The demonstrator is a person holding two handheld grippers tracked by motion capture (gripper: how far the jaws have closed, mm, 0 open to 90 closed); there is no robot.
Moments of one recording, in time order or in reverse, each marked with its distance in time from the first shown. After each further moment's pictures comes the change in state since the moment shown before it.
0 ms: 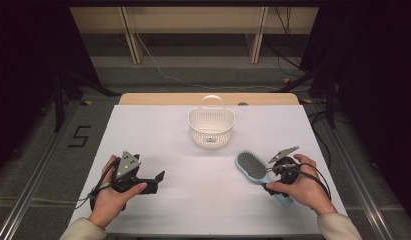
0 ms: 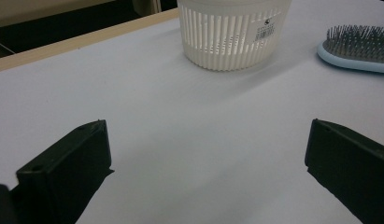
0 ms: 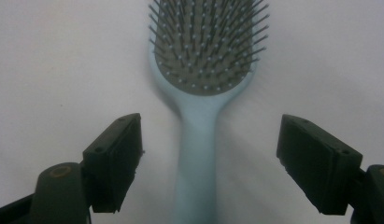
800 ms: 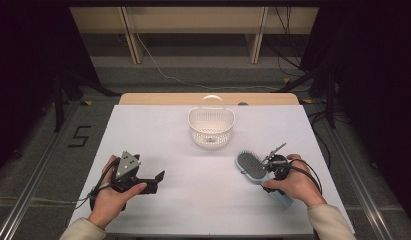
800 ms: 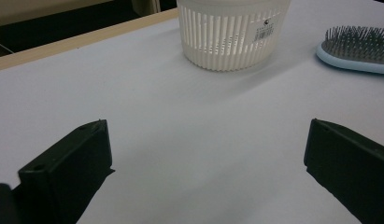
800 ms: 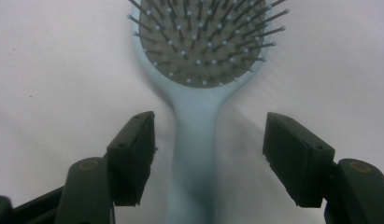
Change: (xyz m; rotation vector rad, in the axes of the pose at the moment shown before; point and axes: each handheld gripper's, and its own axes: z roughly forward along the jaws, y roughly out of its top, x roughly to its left) left arm 0.000 0.000 0.000 0.001 -0.003 -0.002; right arm 0.000 0.014 0.019 0.158 -0.020 -0.004
